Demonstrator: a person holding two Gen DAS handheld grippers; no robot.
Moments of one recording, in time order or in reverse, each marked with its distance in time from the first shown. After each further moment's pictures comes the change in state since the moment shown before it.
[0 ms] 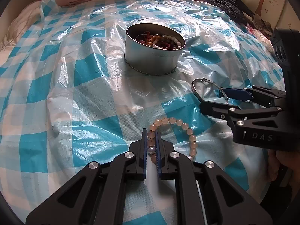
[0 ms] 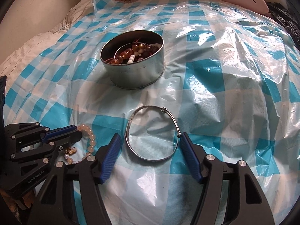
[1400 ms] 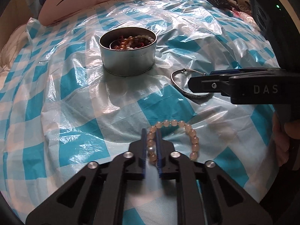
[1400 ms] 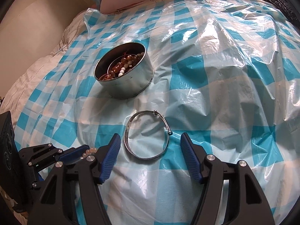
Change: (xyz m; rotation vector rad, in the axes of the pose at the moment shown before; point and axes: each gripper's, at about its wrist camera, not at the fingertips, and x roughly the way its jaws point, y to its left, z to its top) left arm -0.005 -0.027 -0.005 0.139 -0.010 0.018; right arm -0.014 -0.027 -0.002 0.153 -0.032 0.097
